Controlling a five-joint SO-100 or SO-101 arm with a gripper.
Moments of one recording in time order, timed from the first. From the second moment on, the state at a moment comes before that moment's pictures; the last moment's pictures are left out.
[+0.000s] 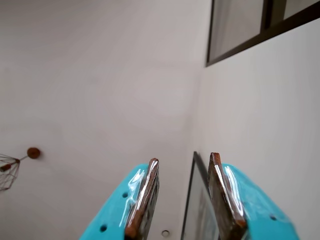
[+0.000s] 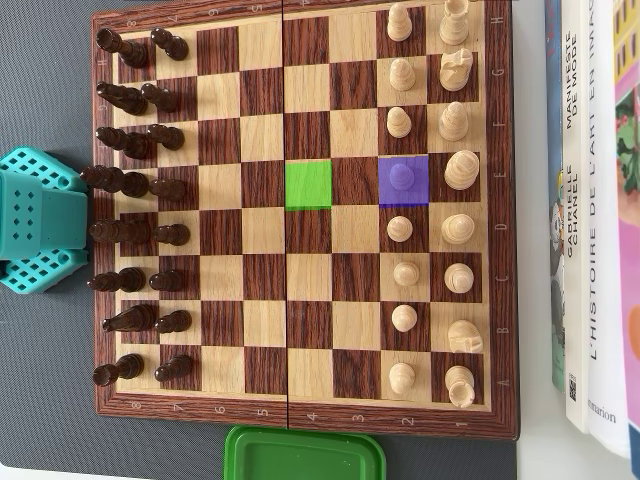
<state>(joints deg) 1.7 191.5 180.0 -102.8 88.9</state>
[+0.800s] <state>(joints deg) 1.8 191.5 179.8 -102.8 88.9</state>
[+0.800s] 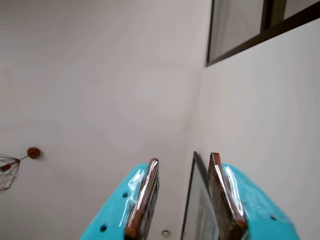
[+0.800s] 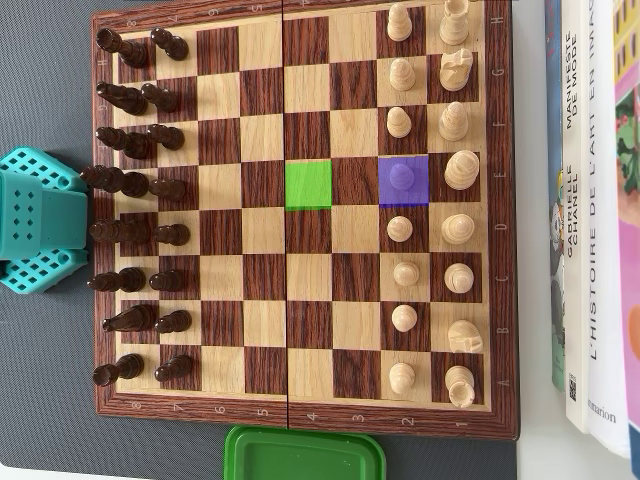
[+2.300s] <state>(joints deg) 1.5 191.5 143.4 27.2 88.9</state>
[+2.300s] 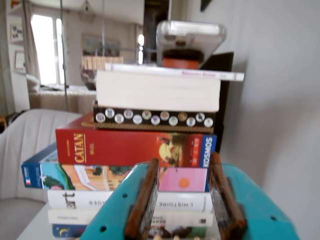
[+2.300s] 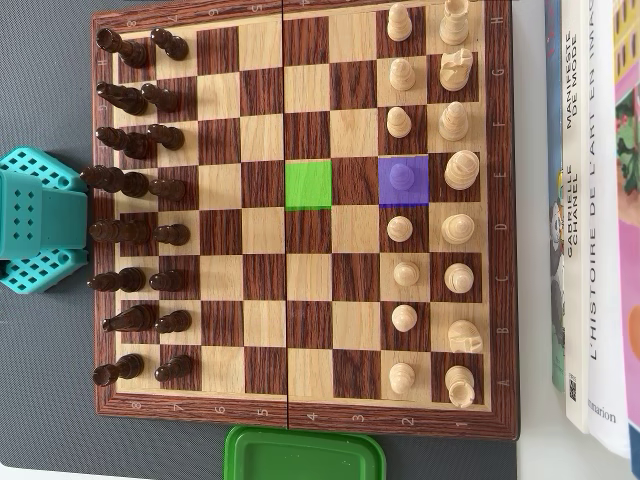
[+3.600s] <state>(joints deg) 1.3 191.1 143.7 58.4 88.8</state>
